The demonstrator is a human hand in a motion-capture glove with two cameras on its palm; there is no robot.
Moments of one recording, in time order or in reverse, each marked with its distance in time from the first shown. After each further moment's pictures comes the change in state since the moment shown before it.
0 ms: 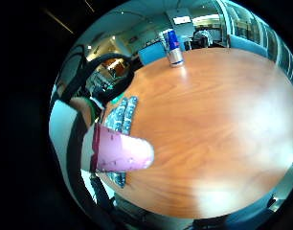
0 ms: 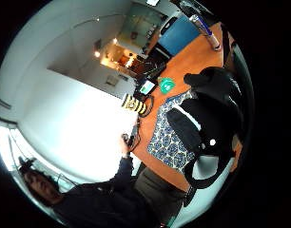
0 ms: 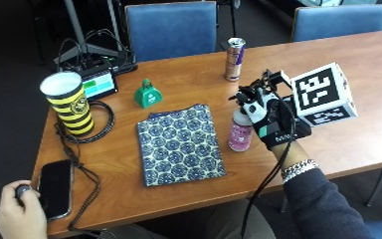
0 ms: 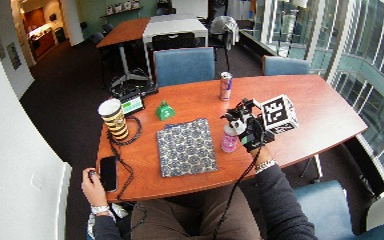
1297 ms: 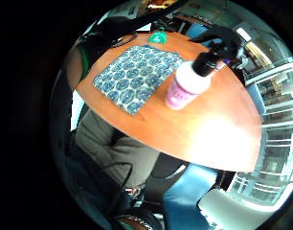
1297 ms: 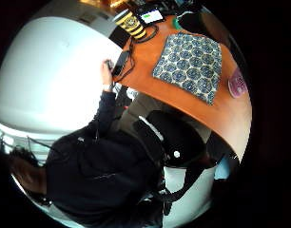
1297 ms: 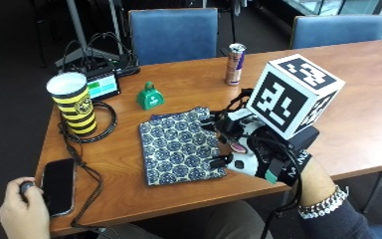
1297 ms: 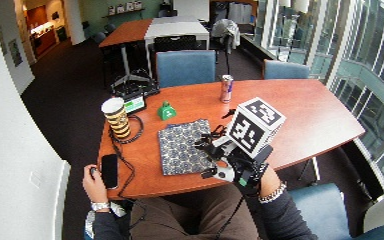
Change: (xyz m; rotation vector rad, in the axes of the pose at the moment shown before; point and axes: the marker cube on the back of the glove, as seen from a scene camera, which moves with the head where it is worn) arm -0.089 0.088 -0.014 -0.556 0.425 -0.408
